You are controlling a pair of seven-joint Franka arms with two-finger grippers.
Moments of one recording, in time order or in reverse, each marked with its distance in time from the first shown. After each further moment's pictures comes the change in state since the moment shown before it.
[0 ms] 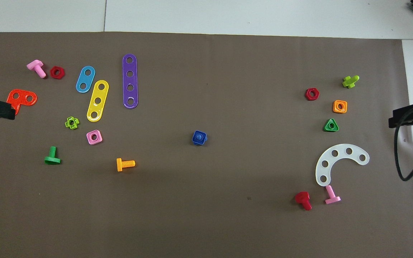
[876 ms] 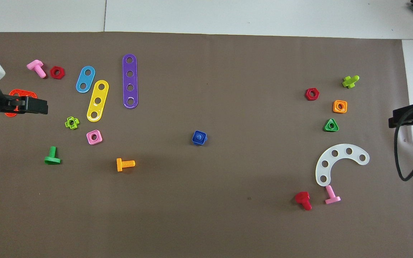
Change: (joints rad) left arm -0.047 -0.016 0.015 -0.083 0.003 0.151 -0.083; right arm 0.000 0.000 0.000 0.000 0.000 0.000 0.000
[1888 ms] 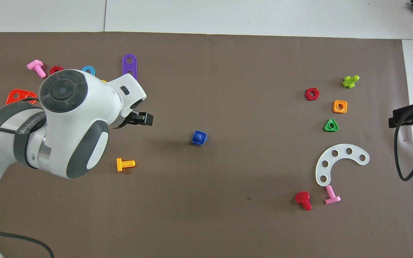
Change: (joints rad) left arm -0.302 0.154 -0.004 -0.254 0.000 0.343 -0.214; right arm 0.000 0.000 0.000 0.000 0.000 0.000 0.000
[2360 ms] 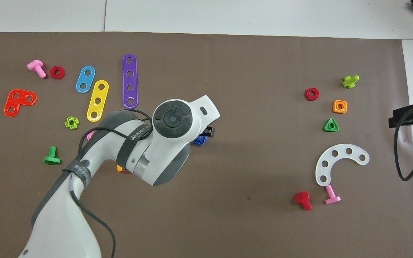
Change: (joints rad) left arm -0.235 0.187 -0.008 0.088 0.000 0.137 -0.192; right arm 0.000 0.000 0.000 0.000 0.000 0.000 0.000
